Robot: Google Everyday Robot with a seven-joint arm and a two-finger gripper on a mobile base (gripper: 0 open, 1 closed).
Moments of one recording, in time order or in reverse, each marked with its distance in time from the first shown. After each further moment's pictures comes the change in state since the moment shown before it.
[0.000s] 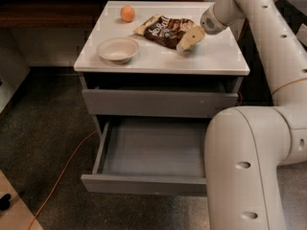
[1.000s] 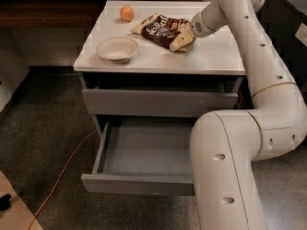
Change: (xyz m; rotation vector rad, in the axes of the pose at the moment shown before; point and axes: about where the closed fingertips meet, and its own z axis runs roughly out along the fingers) arm -0.014 -0.002 0.047 -0.001 -0.035 0.063
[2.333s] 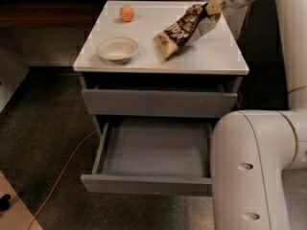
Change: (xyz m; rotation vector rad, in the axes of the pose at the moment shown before) arm -0.034 -0.038 -0.135 0.152 -0.145 0.011
